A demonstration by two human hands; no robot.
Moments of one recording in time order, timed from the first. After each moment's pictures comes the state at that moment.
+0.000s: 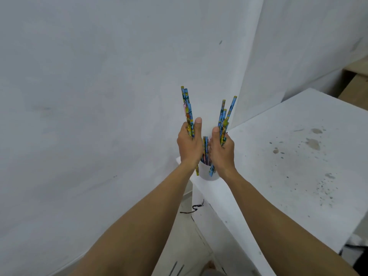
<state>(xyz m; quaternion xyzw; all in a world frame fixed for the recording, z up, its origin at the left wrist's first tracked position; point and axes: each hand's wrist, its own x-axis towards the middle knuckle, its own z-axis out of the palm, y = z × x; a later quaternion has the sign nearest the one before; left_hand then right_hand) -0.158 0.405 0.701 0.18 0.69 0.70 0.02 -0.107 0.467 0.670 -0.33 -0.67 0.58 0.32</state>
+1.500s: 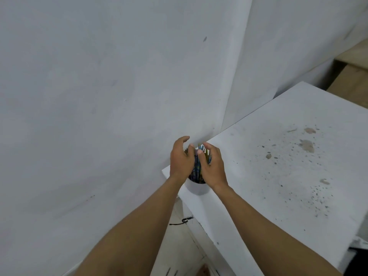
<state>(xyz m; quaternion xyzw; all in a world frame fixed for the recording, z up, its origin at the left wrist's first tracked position) -0.224 0.472 0.627 0.25 0.79 0.55 0.08 -0.143 0.541 0.612 -0.33 -0.76 0.51 0.25</state>
